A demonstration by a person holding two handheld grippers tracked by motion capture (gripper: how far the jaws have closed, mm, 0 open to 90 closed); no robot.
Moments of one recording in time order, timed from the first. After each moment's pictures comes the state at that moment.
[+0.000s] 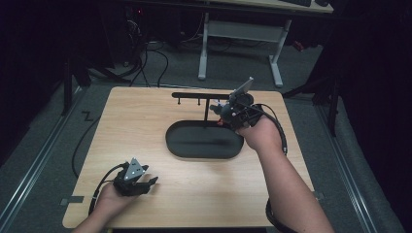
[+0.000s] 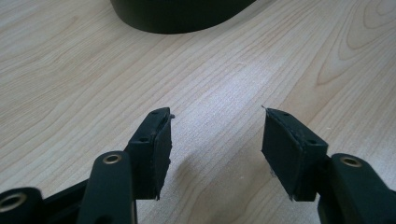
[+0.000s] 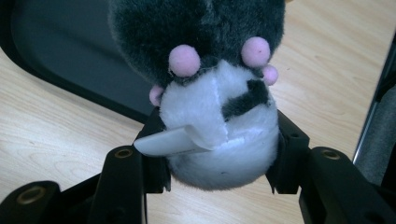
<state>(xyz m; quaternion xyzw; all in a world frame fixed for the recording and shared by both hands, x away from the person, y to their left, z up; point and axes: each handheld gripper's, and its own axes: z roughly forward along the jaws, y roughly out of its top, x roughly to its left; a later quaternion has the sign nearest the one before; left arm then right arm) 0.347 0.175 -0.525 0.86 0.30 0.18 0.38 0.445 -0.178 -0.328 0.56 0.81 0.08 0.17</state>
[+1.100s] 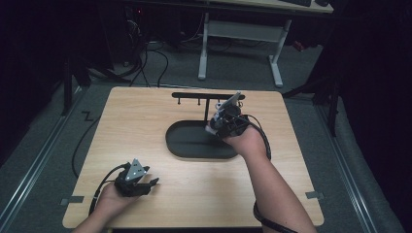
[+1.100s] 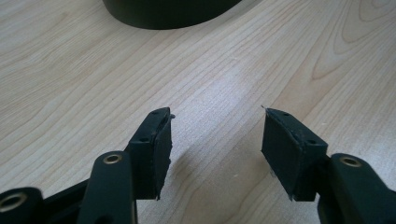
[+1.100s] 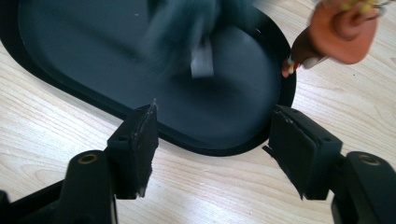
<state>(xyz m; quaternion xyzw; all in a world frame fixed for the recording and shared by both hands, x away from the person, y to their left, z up) 0.346 0.173 -0.526 0.87 0.29 0.17 0.37 0.459 -0.162 -0.383 0.56 0.82 0.10 0.13</state>
